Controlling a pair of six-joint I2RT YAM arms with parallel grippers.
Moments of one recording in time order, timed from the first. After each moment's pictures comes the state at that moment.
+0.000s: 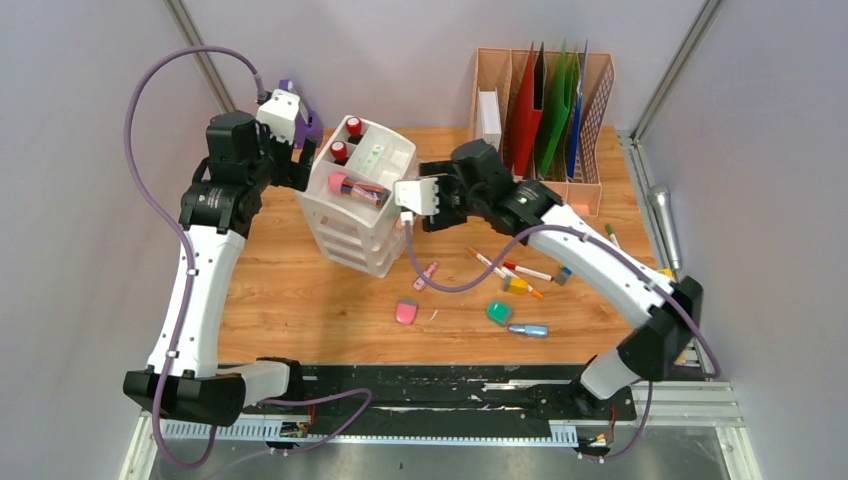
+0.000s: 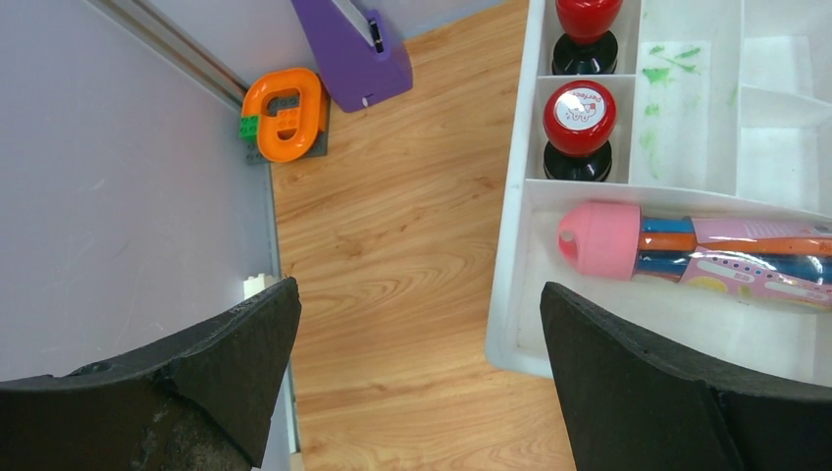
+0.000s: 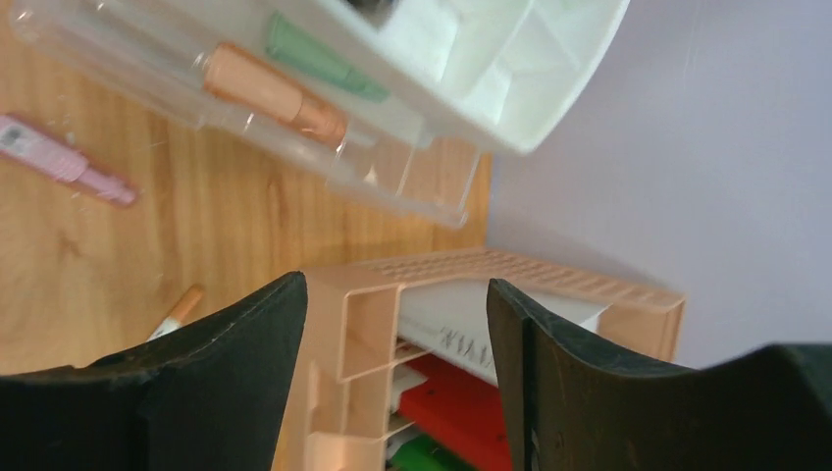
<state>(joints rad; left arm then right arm) -0.11 1.22 1.52 -0.71 -0.04 0.29 0.80 1.62 1.63 -0.59 -0.05 -1.15</state>
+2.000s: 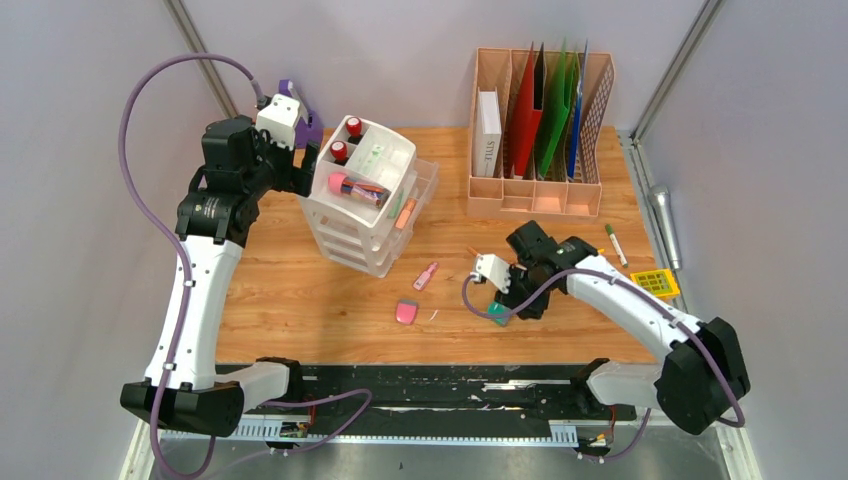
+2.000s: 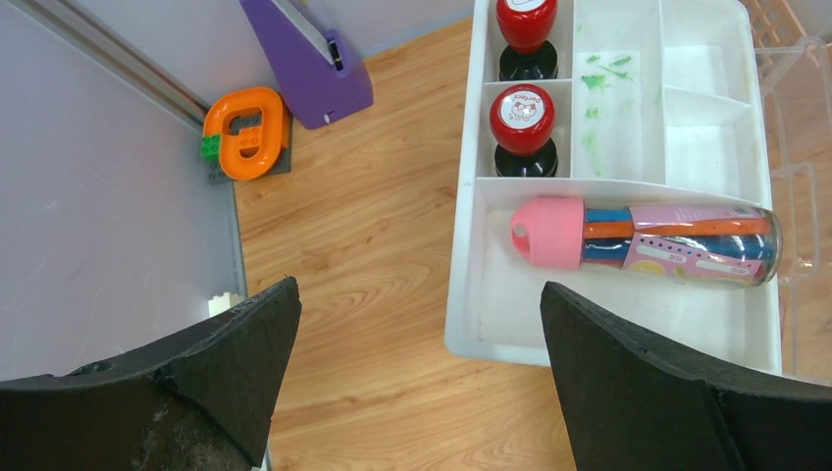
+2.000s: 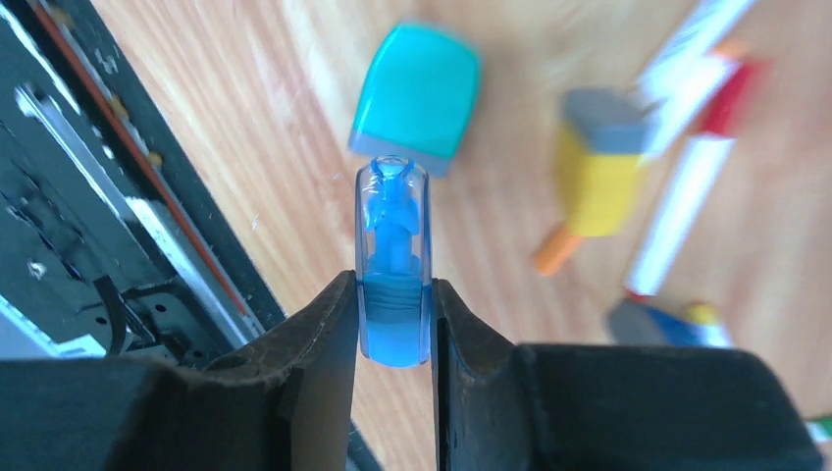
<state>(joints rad) -0.11 1.17 1.48 -0.70 0.05 0.26 0.59 1.25 0.80 -0.94 -0.18 -0.70</state>
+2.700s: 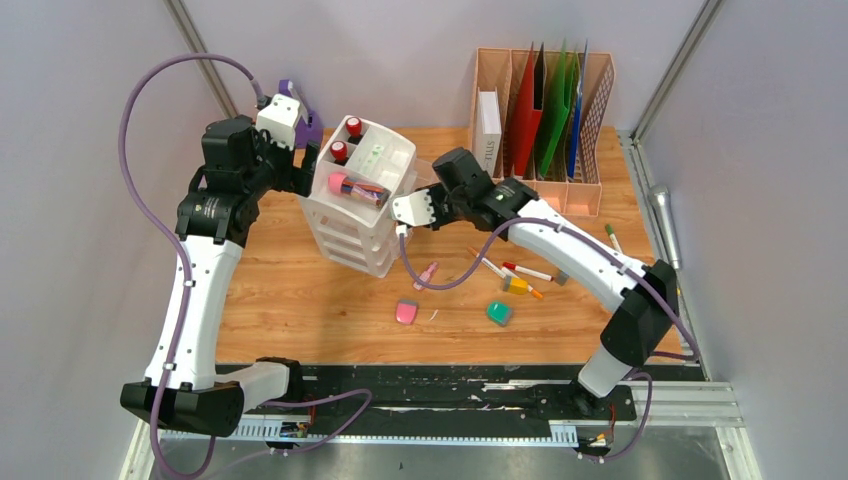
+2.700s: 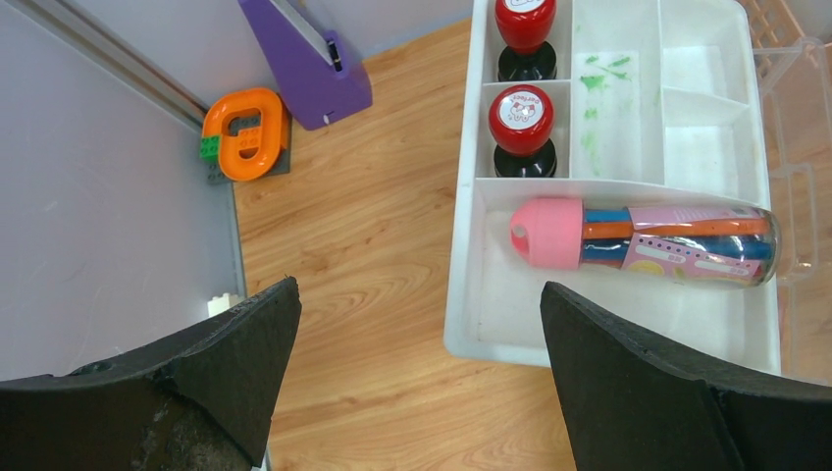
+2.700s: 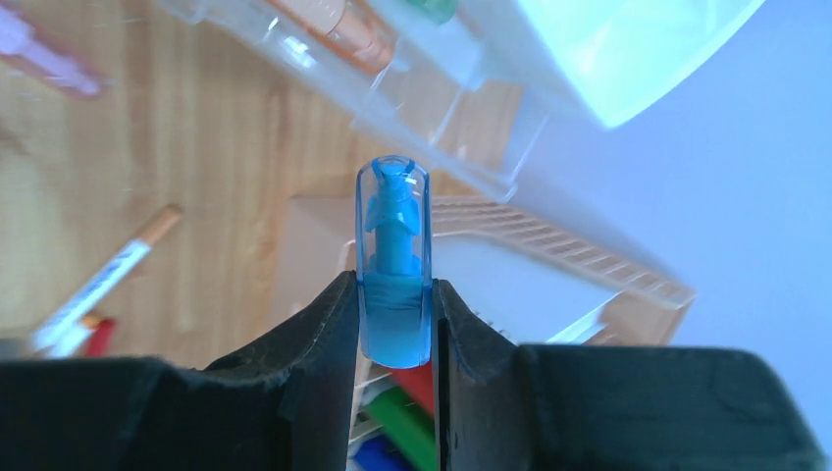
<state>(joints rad) -0.11 1.17 1.48 -0.70 0.05 0.26 0.78 1.62 1.58 -0.73 0.07 -1.17</state>
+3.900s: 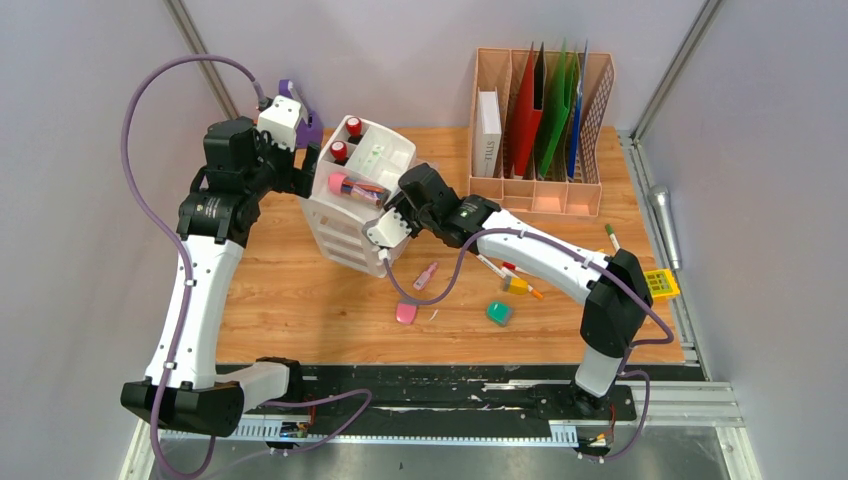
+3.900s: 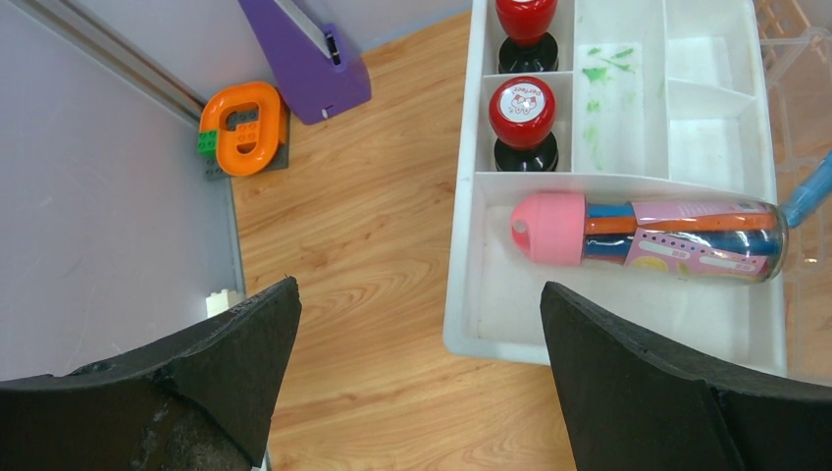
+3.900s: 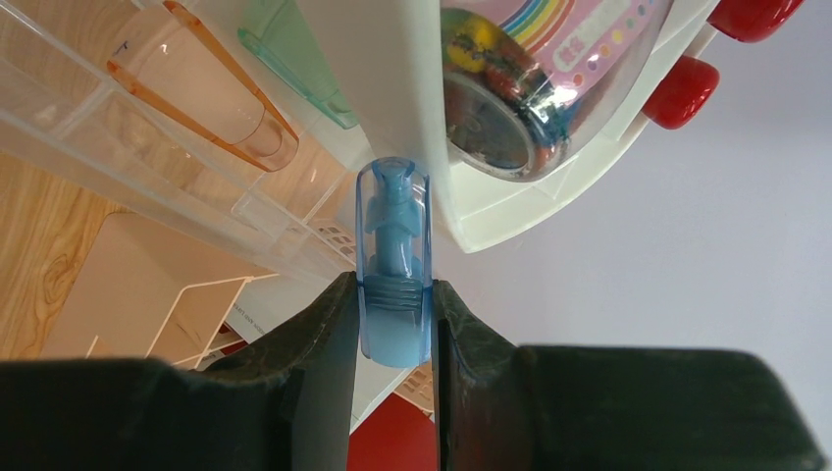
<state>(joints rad) -0.11 1.17 1.47 -0.69 0.05 0.27 0.91 1.76 1.57 -0.43 0.25 -1.62</state>
